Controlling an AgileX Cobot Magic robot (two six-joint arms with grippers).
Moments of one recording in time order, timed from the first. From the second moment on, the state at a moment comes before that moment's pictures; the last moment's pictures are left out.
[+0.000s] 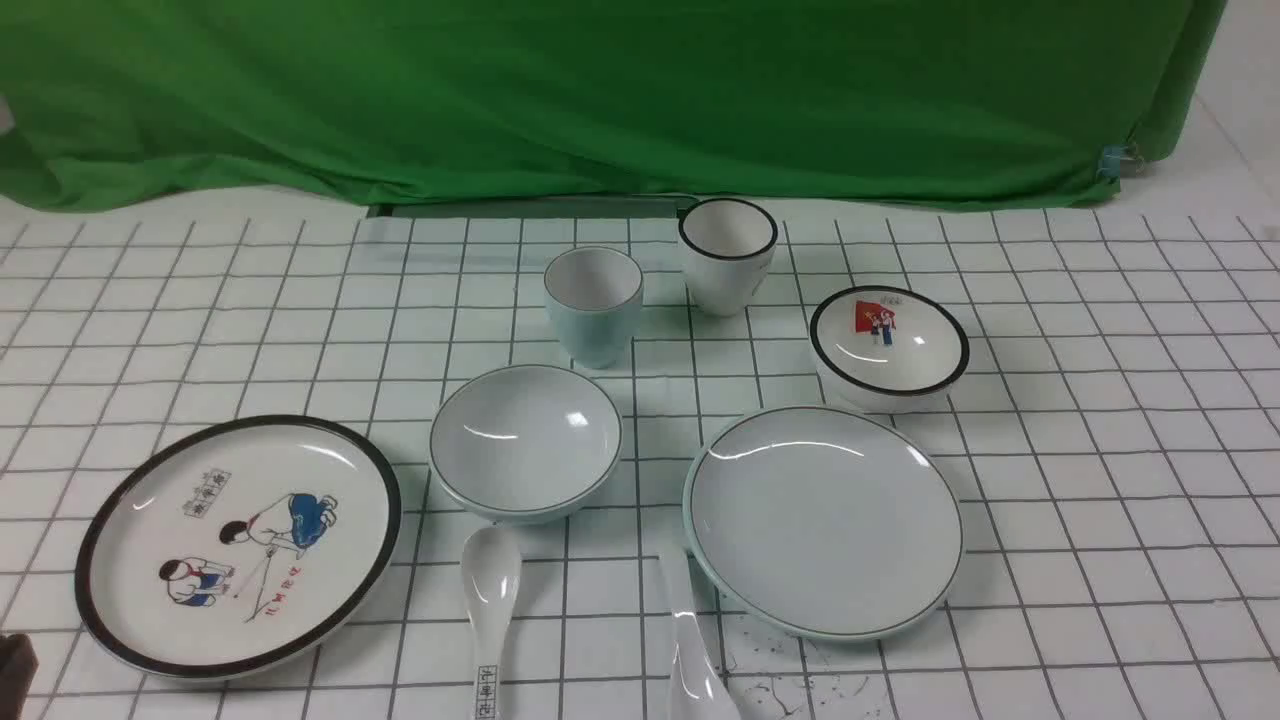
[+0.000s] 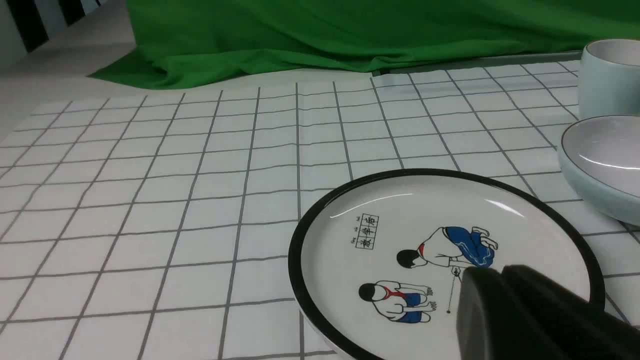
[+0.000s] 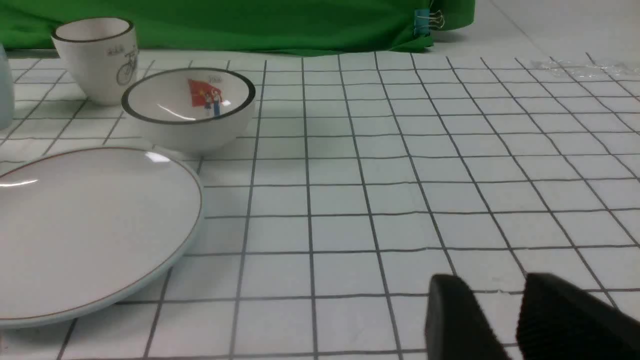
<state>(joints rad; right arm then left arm) 0.03 0.00 0.01 -0.06 0.22 0.11 0.08 0.00 0.01 -0.07 0.23 0.15</state>
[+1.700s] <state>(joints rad) 0.03 0.00 0.01 -0.06 0.22 0.11 0.08 0.00 0.01 -0.07 0.22 0.15</state>
